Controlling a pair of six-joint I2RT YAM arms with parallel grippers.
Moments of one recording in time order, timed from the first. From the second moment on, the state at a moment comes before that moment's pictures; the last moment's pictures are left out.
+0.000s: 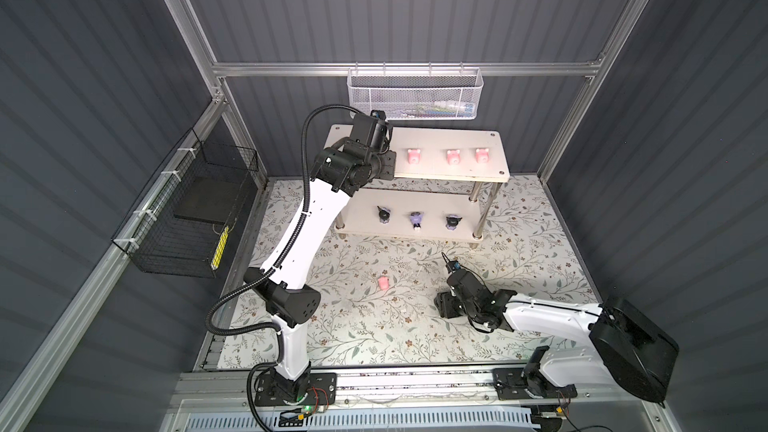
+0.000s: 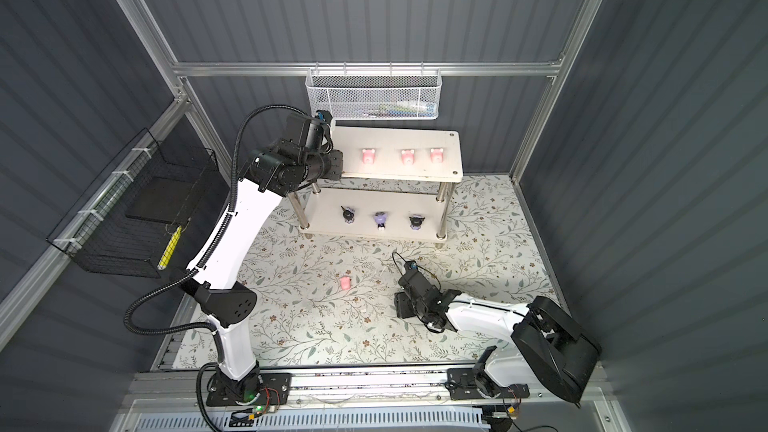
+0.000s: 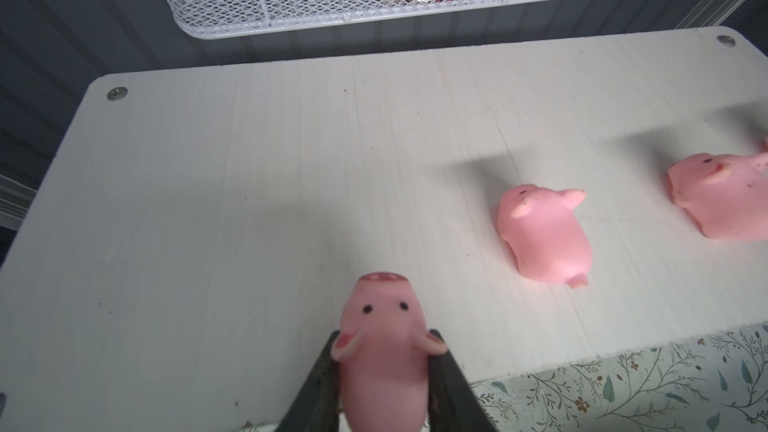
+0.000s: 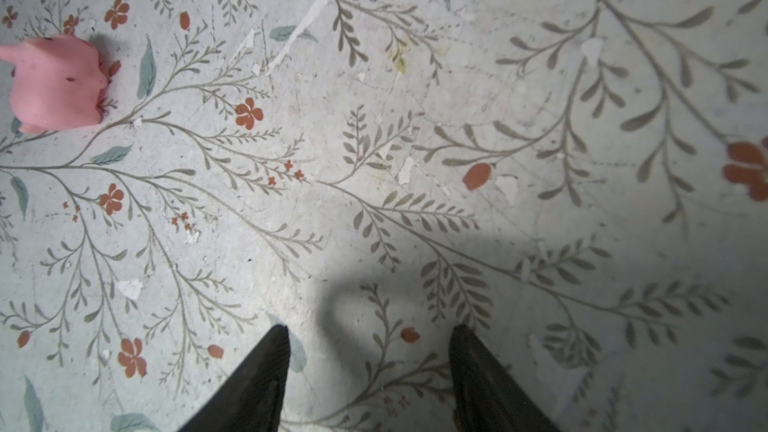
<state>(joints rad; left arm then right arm) -0.59 1.93 2.43 -1.11 -0.22 -0.19 0.81 1.34 0.48 -0.11 0.10 0.56</state>
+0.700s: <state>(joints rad) -0.54 1.97 2.44 -1.05 -0.16 -0.19 0.84 1.06 0.51 -0.19 0.16 0.54</state>
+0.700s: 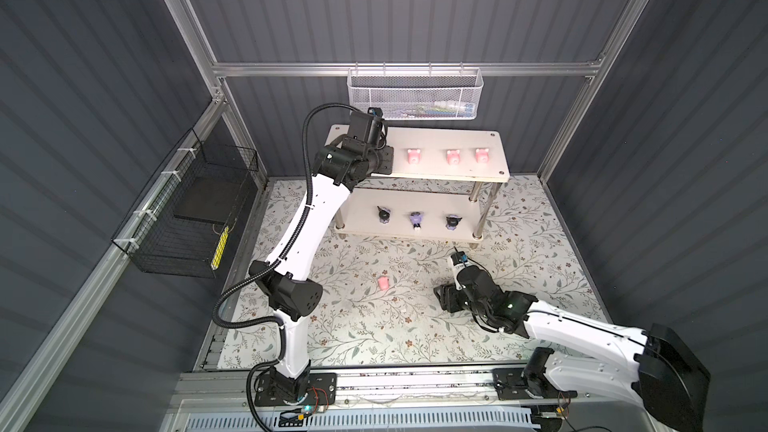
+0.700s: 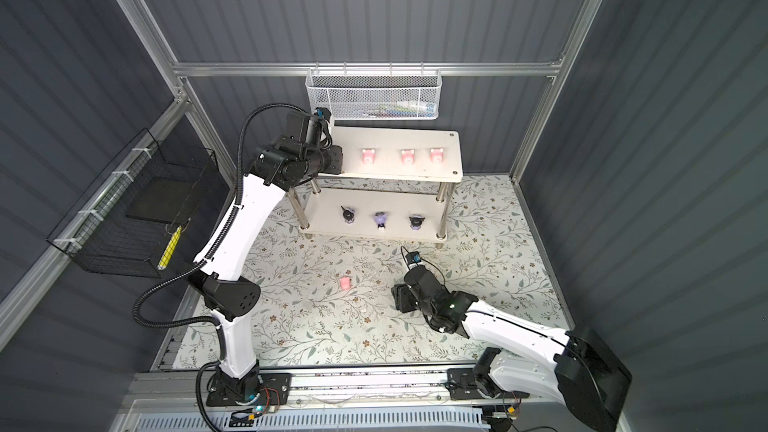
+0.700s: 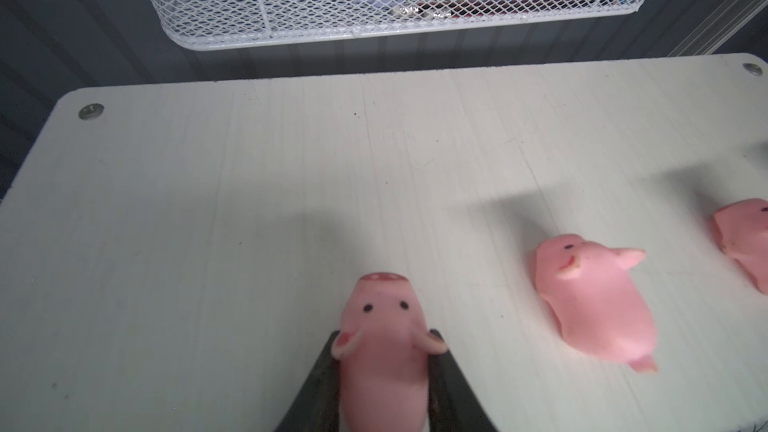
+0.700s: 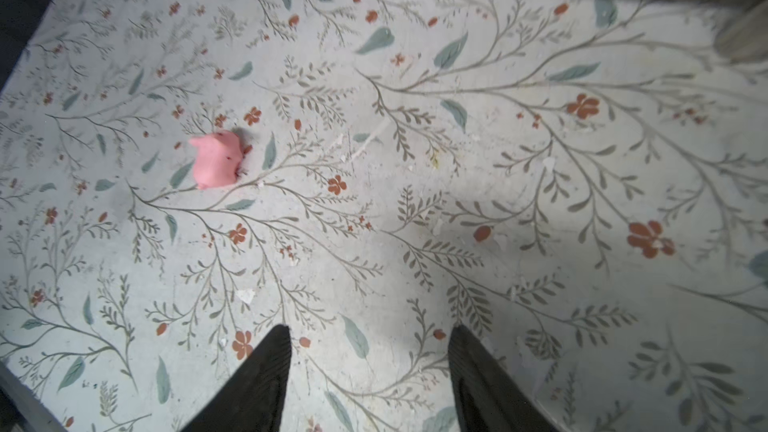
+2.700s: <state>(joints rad) -0.49 1.68 2.20 -0.81 -0.09 -0.21 0.86 0.96 0.51 -0.19 0.26 0.49</state>
